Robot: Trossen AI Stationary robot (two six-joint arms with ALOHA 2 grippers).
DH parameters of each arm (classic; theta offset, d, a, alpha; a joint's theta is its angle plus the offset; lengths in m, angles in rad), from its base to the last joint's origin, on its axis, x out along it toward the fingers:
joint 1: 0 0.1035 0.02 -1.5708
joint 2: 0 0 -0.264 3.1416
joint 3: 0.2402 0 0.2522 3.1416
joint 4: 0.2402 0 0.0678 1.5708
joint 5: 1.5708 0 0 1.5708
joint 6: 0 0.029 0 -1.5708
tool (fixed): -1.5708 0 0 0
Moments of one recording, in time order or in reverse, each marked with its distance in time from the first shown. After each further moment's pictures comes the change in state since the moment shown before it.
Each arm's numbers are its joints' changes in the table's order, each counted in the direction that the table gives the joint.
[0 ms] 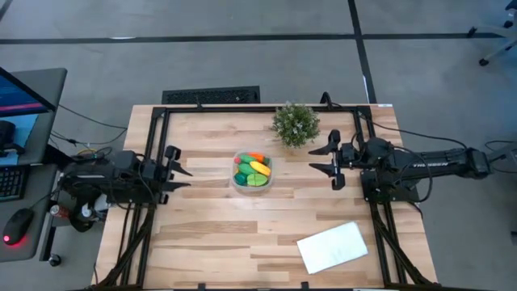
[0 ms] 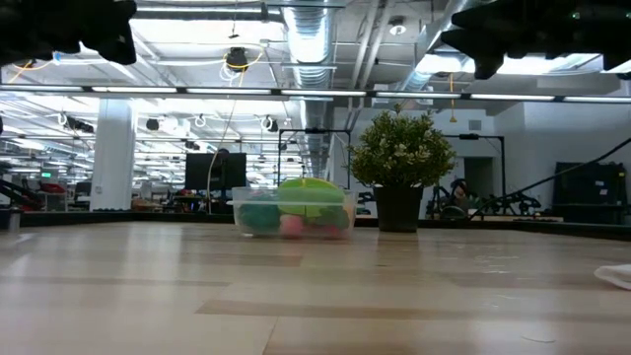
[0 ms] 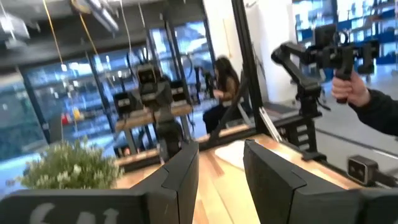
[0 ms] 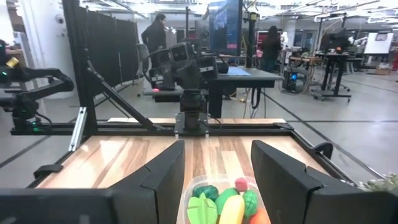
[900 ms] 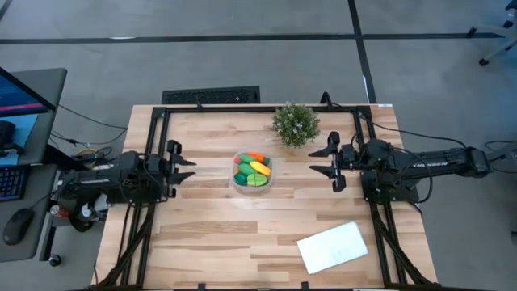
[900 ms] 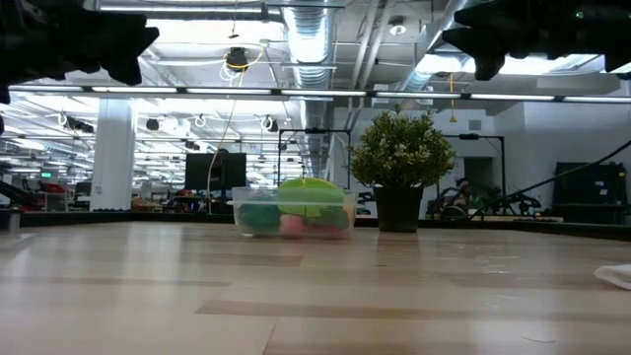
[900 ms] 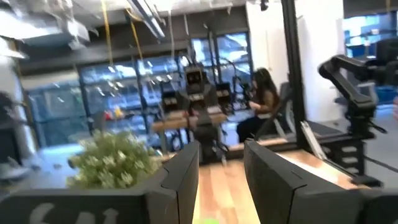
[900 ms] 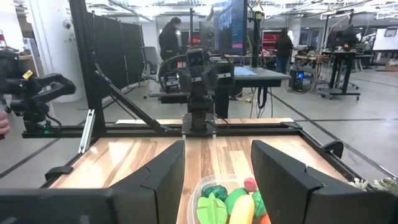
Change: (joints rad) left arm 0.109 0.002 -0.120 -0.215 0.068 -0.067; right arm 0.019 0.000 -0.012 -0.018 0.000 0.027
